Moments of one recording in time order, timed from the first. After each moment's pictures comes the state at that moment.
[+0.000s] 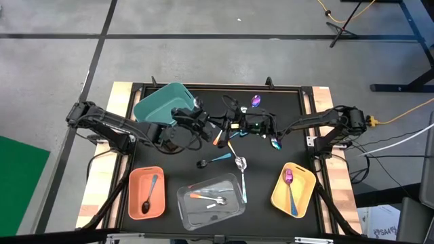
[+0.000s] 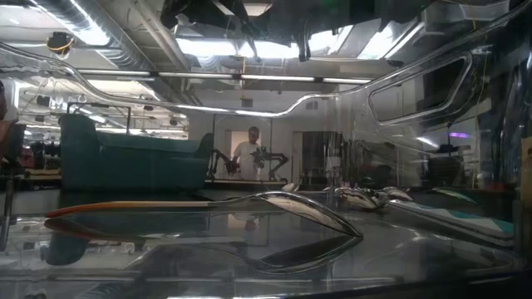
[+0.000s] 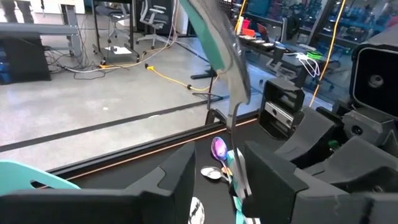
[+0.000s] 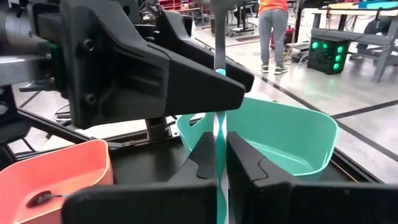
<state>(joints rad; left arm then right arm) -0.20 1.41 1.11 -0.13 -1.10 -0.59 -0.02 1.59 1.05 0.45 0.15 0.12</state>
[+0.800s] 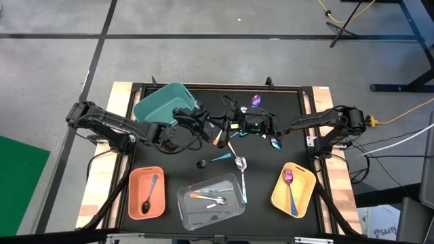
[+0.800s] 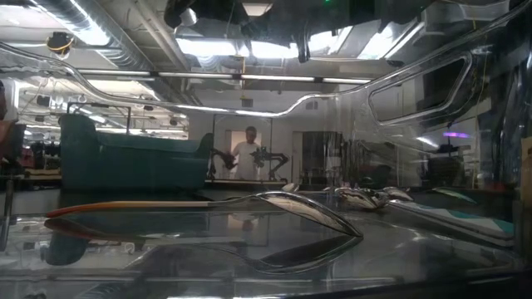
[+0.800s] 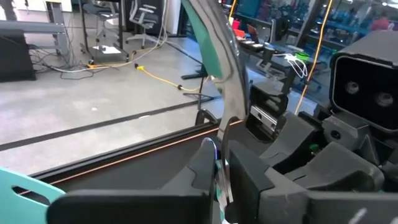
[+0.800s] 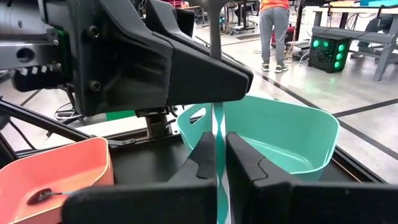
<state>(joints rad) -0.20 1.41 1.11 -0.13 -1.07 -0.59 -0.02 1.60 1.05 0.44 0.15 0.13</state>
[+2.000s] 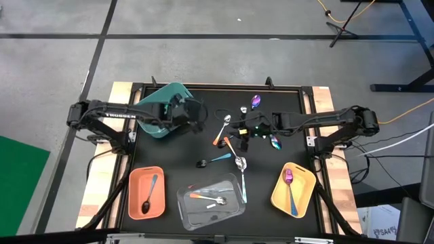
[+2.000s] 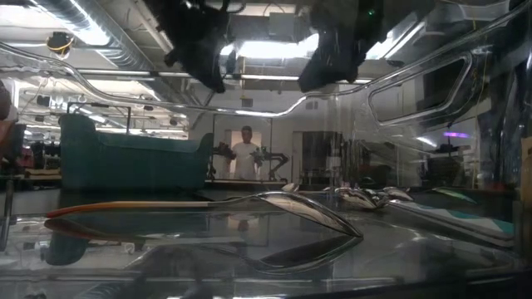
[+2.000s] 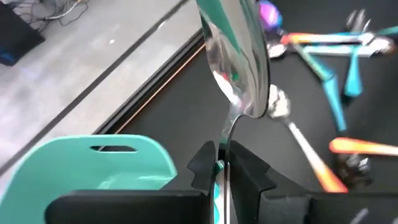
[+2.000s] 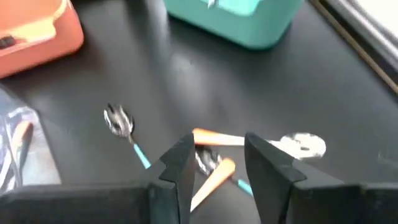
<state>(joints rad) 0.13 1.41 1.11 -0.58 -0.59 -0.33 -0.03 1.44 1.05 -0.32 0.14 0.21</state>
